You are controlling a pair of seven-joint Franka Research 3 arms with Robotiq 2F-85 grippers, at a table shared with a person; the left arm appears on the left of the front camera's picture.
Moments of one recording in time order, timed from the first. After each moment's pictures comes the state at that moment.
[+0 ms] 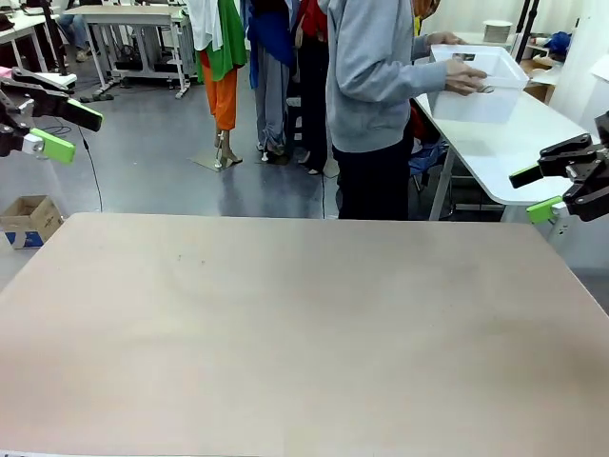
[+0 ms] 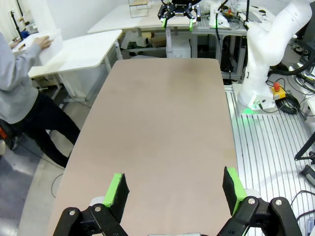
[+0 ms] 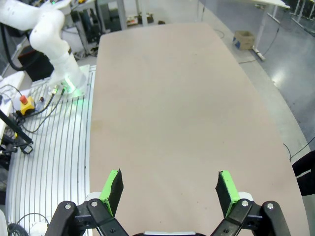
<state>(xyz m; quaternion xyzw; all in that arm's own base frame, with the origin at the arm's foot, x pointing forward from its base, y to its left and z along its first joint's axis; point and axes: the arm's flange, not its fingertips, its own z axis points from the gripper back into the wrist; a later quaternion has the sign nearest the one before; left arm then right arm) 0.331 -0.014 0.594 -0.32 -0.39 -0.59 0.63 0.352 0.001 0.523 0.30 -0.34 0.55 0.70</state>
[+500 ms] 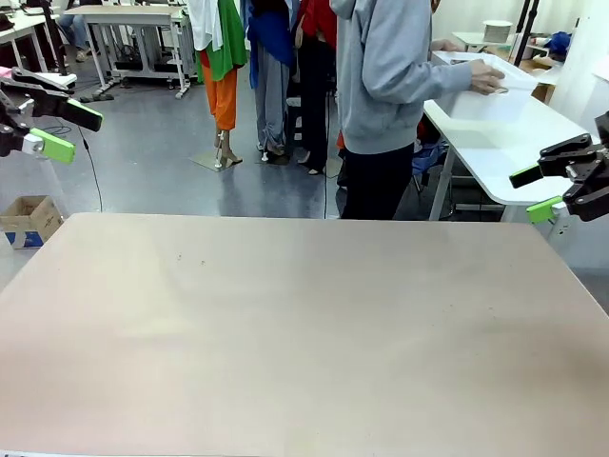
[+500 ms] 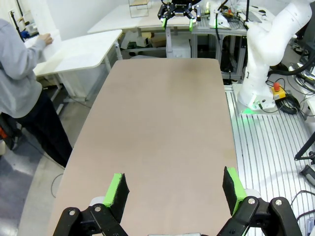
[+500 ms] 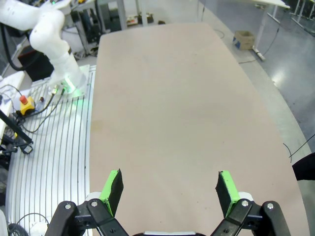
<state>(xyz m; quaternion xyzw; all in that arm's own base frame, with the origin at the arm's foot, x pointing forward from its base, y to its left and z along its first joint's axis) 0.330 -0.014 0.594 -0.32 -0.39 -0.59 0.63 0.352 0.001 0.523 0.30 -0.34 0.55 0.70</state>
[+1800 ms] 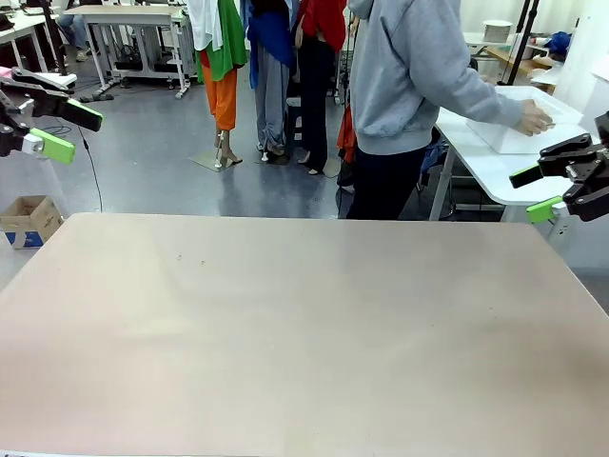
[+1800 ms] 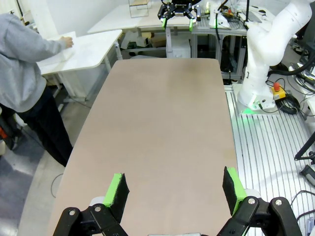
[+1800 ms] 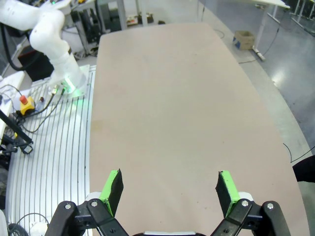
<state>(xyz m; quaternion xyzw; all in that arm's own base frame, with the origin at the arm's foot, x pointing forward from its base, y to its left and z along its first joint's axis) 0.330 -0.014 0.594 -0.32 -0.39 -0.59 0.63 0.352 0.001 0.523 0.30 -0.34 0.55 0.70</state>
